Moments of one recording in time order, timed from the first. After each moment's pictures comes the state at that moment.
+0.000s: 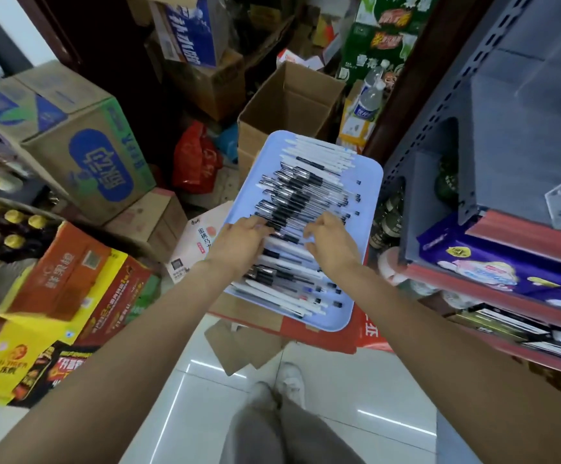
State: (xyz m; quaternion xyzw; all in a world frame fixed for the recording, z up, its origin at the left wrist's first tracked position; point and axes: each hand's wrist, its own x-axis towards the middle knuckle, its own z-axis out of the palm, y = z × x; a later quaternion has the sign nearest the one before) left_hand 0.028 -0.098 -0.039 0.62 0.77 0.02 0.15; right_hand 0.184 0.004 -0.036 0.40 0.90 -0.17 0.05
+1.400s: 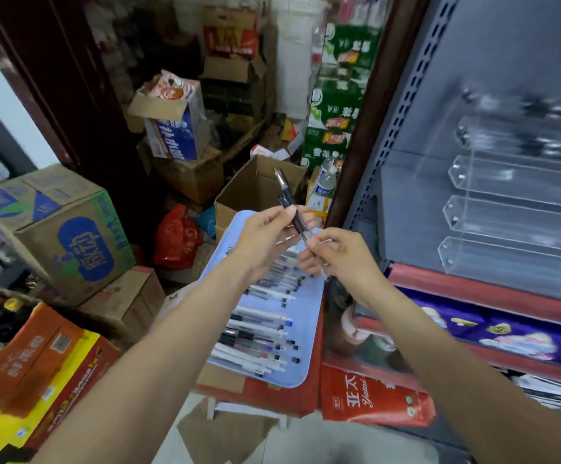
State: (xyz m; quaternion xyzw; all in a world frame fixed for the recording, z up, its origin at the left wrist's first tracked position) left_hand 0.108 -0.025 0.102 0.30 0.48 0.64 0.52; right_hand 0.248 0.020 0.108 0.37 0.66 -0.60 -0.25
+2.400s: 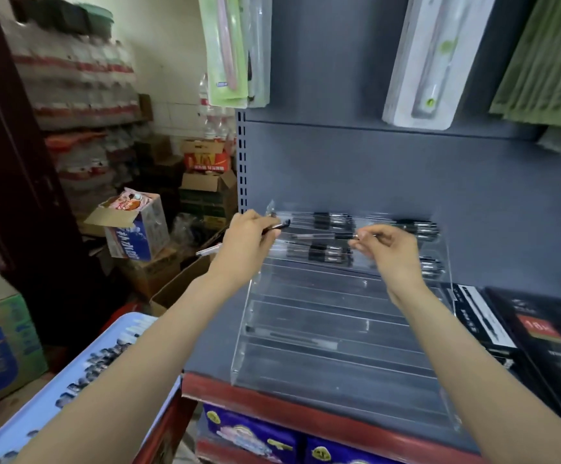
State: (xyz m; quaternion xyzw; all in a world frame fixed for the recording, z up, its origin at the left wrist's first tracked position) left_hand 0.338 0.167 0.247 0.60 0.72 0.33 -0.09; right_hand 0.531 0.264 0.234 0.34 0.61 -0.48 -0.52
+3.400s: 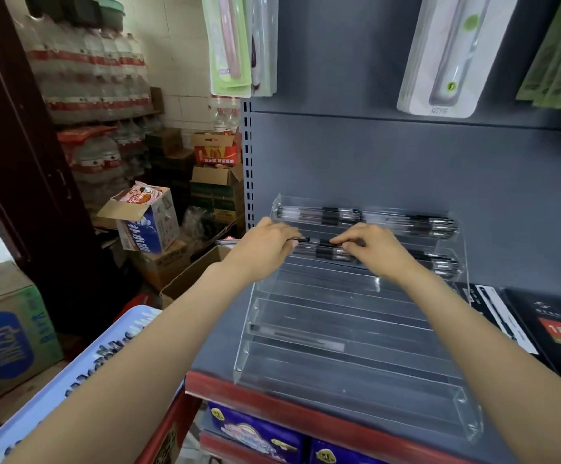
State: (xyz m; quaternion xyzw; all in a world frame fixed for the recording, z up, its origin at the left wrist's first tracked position) left_hand 0.332 0.190 0.236 0.68 0.72 0.17 -0.03; right_hand 0.515 0.299 0.236 0.33 0.90 -0.19 -0.21
